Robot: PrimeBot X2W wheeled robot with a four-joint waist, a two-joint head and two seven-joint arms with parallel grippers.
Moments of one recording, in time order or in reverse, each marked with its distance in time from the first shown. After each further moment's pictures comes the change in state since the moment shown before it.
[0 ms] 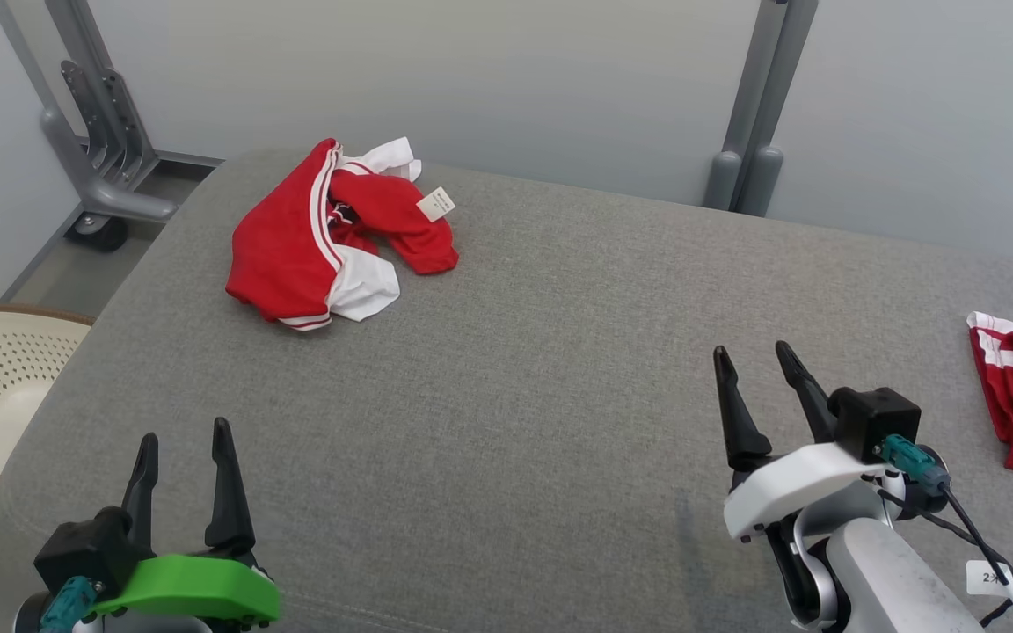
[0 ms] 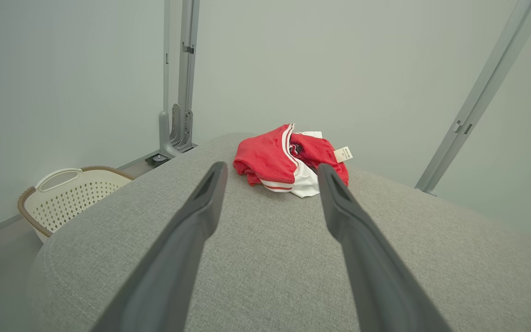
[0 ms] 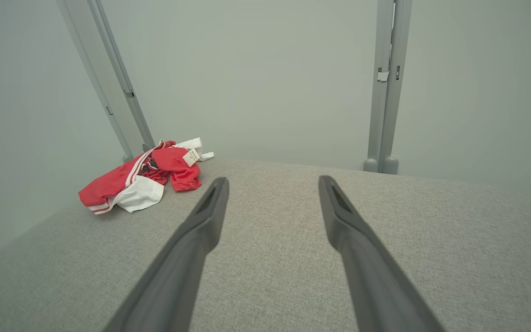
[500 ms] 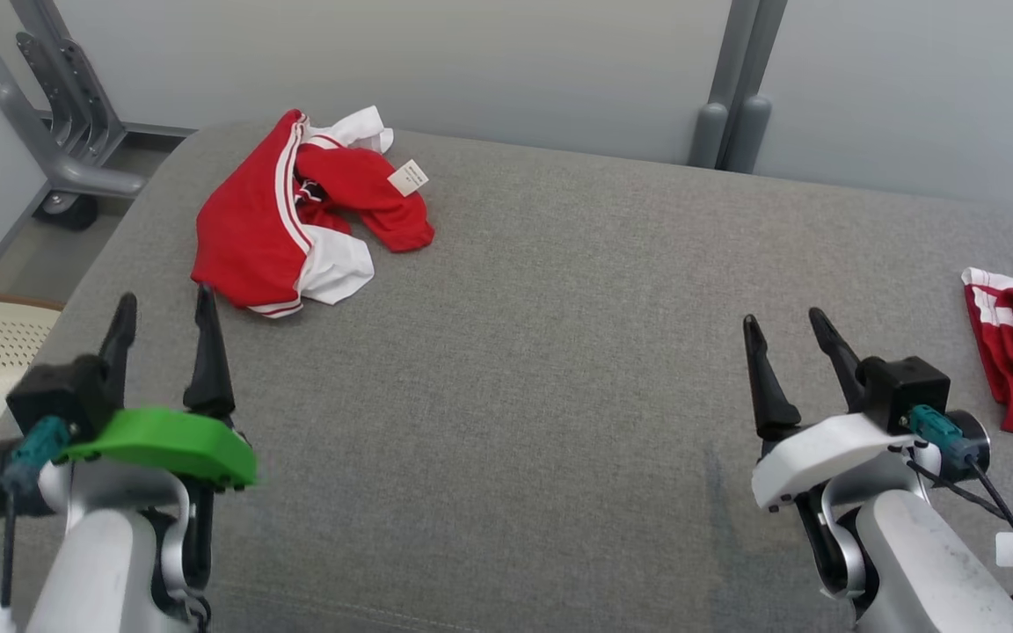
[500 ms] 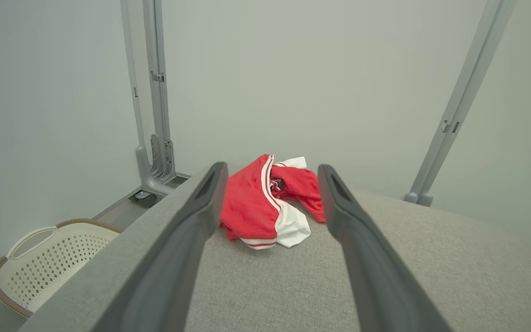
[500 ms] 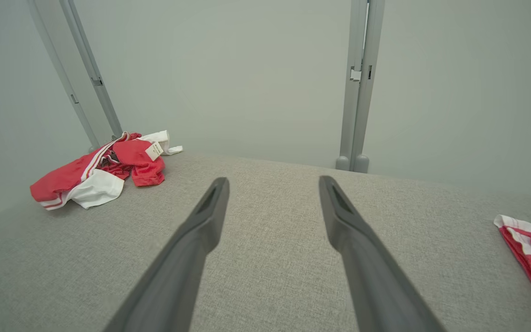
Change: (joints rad) left arm -0.237 0.052 -0.026 0.026 0.028 0.000 0.122; right arm -0.014 -0.037 -0.035 -0.047 -0.062 0.000 0.041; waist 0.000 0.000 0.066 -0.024
